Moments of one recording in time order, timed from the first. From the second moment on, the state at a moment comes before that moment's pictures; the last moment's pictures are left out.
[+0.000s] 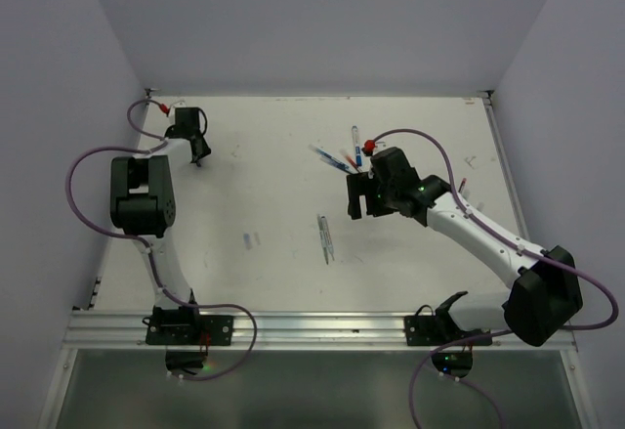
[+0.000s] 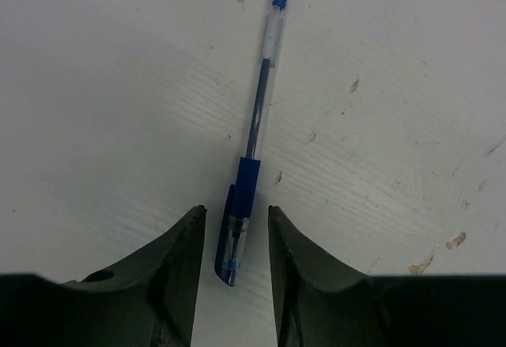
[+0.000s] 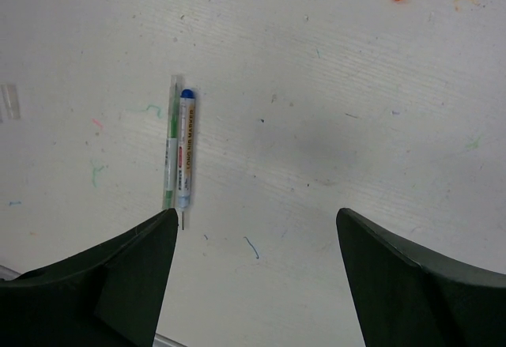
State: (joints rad) left arm 0.05 2.03 1.33 -0.12 -0.29 -0.38; right arm 0.59 1.31 1.01 -0.59 0.05 0.35
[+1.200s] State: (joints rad) left arm -0.31 1.20 0.51 0.30 0.21 -0.61; right arm 0.59 1.32 0.95 -0.41 -0.03 0.58
